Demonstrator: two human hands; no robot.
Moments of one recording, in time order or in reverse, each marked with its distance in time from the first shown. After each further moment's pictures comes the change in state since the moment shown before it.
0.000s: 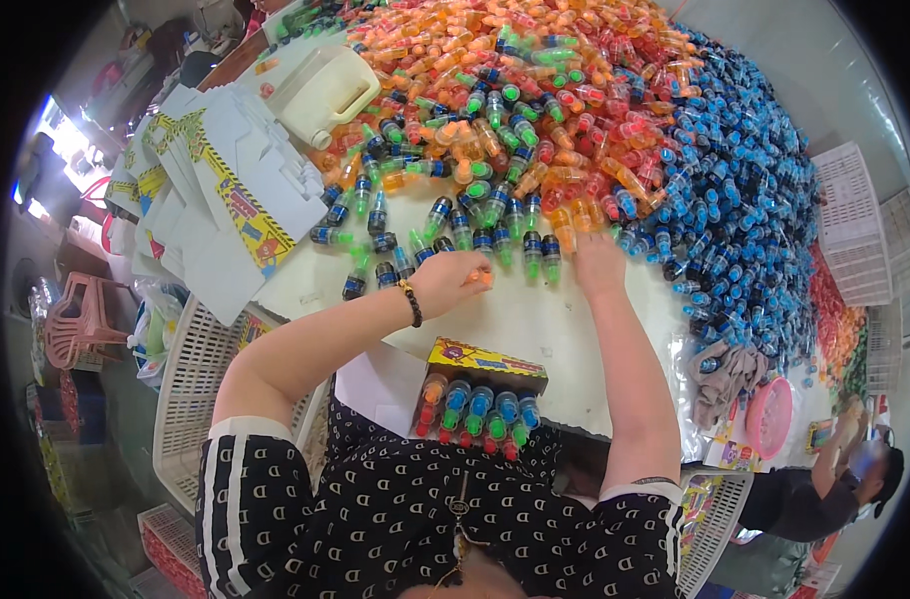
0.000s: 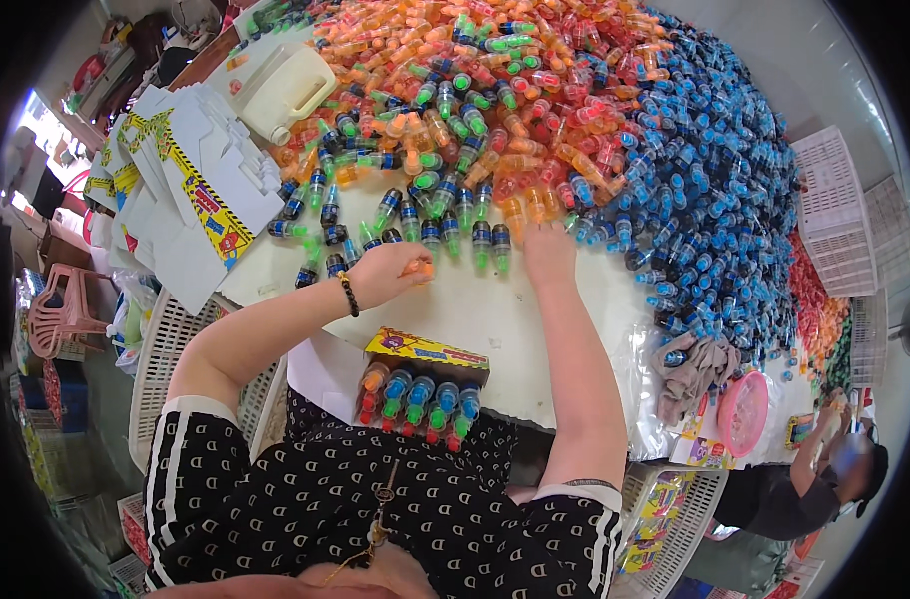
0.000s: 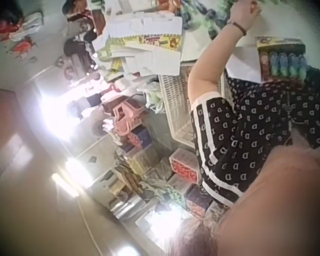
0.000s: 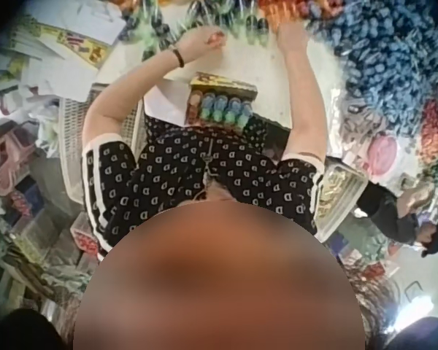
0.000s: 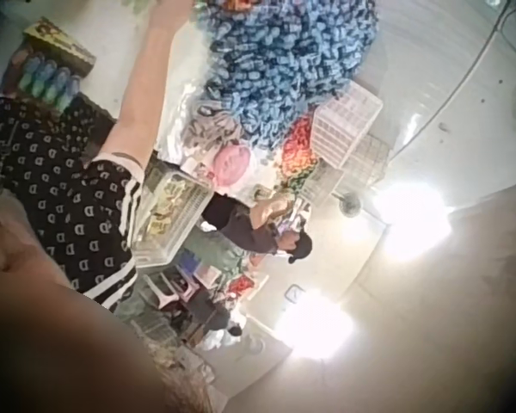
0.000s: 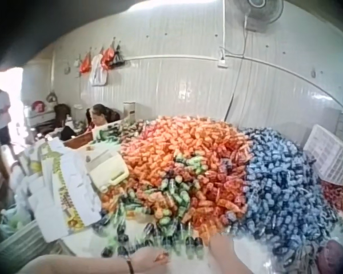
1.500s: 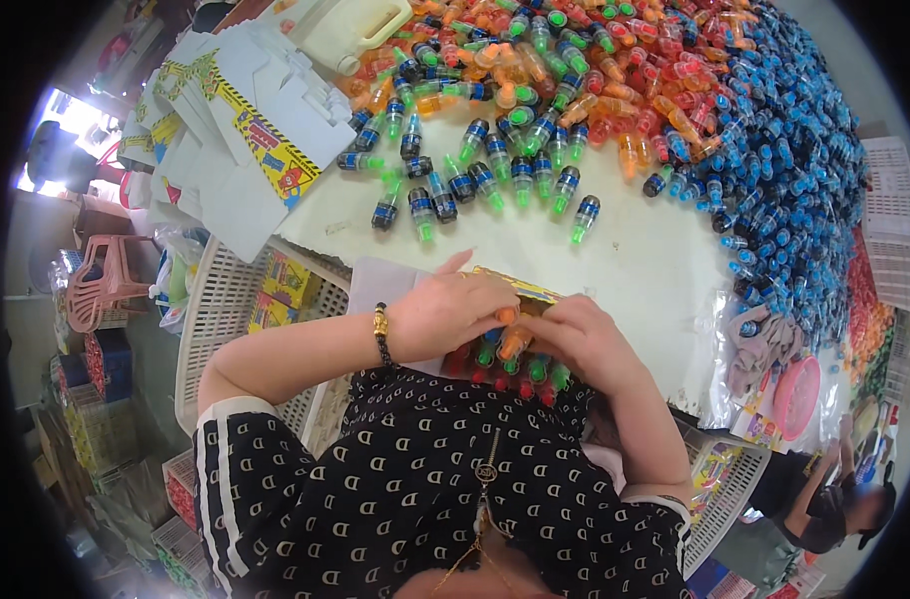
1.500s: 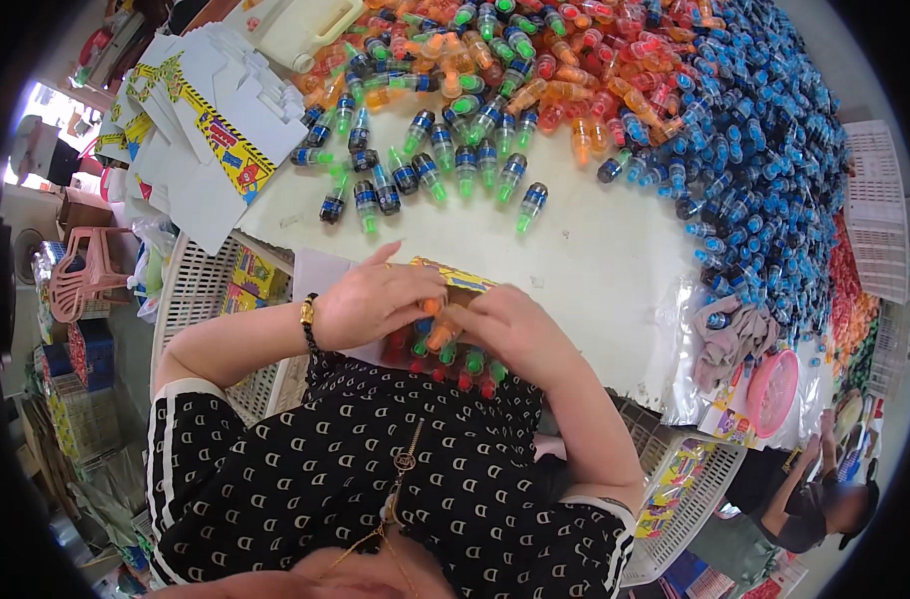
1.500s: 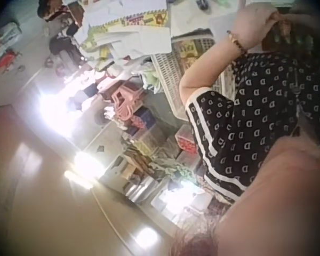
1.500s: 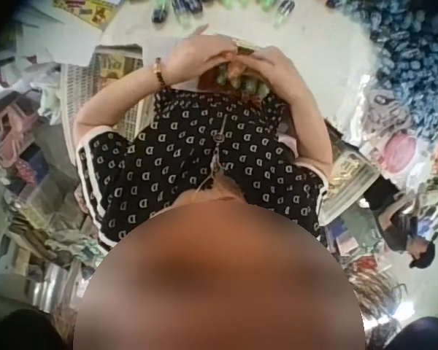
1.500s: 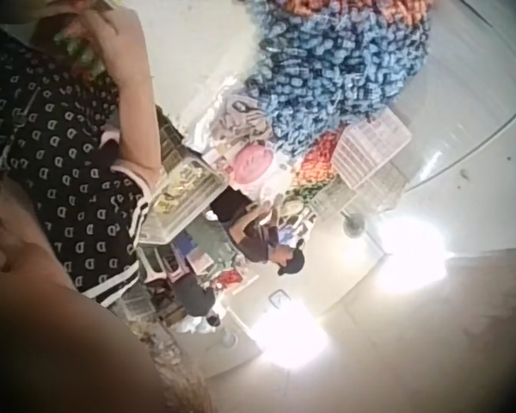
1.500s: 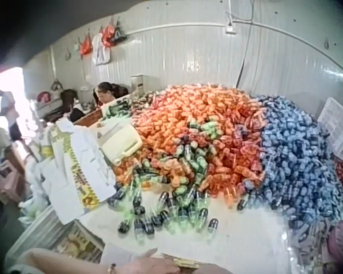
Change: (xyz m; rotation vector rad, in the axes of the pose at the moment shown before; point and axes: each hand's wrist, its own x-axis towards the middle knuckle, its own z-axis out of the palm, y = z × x) left_hand -0.119 0.052 -0.001 0.193 -0.058 0.304; right_hand -0.130 -0.101 -0.130 0.936 -0.052 -0.609
